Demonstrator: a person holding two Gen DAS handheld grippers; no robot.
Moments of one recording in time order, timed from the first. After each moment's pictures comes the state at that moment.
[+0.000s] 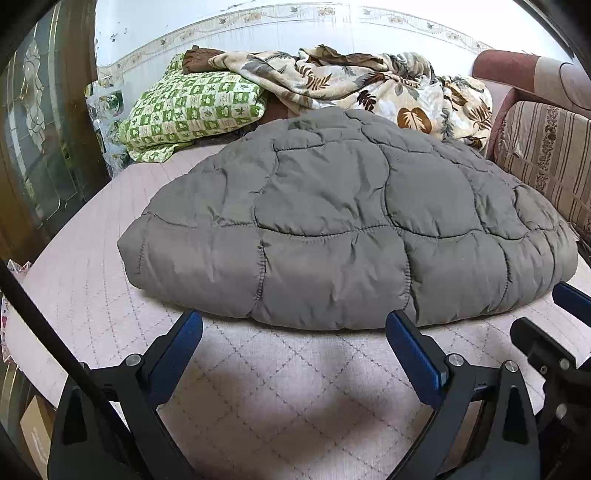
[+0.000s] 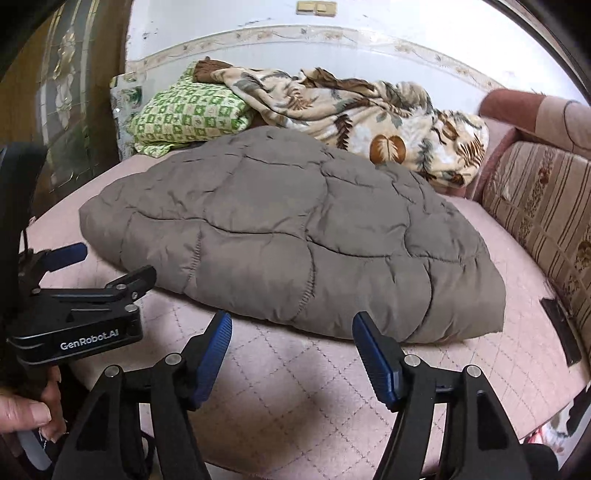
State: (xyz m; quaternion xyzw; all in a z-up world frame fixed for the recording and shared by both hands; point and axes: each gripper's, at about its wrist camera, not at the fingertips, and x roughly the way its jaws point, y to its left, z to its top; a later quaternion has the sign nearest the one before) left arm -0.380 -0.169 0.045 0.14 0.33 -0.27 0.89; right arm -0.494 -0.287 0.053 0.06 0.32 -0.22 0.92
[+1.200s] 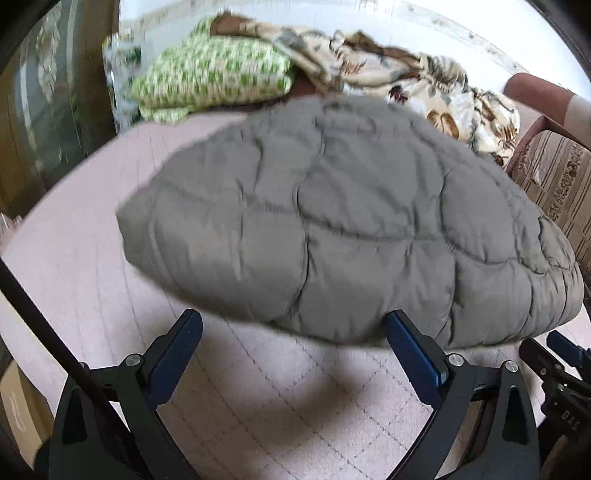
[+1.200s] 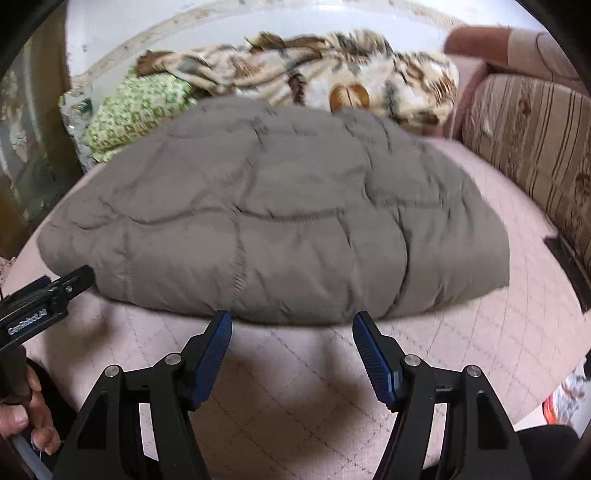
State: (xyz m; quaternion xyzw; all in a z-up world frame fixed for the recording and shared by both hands) left arm -0.338 -0.159 0.033 0.08 0.40 -0.26 0.88; right arm -0.489 -0.336 0.028 0.16 0.36 -0.26 0.88
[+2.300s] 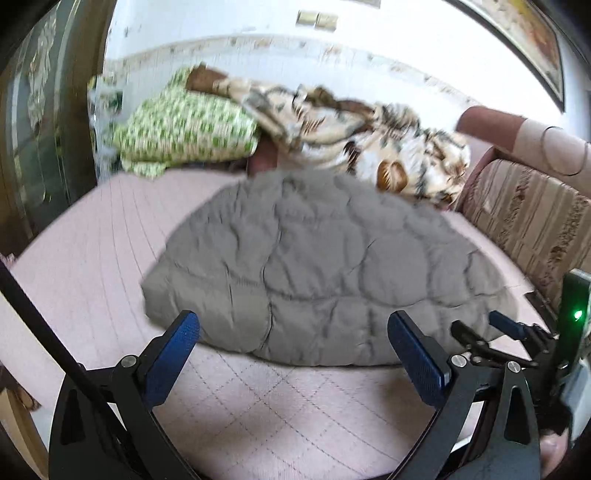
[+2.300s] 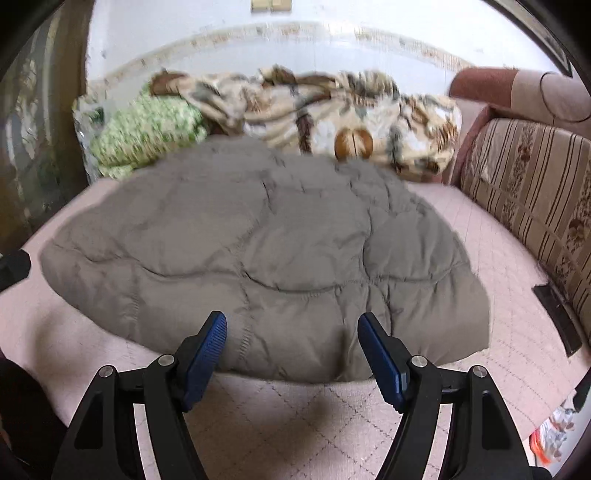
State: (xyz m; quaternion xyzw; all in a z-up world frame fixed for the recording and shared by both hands) left arm -0.391 -0.123 0.121 0.05 0.30 -0.34 0.89; right arm -0.492 -0.329 0.061 0.09 0.29 -0.26 0.92
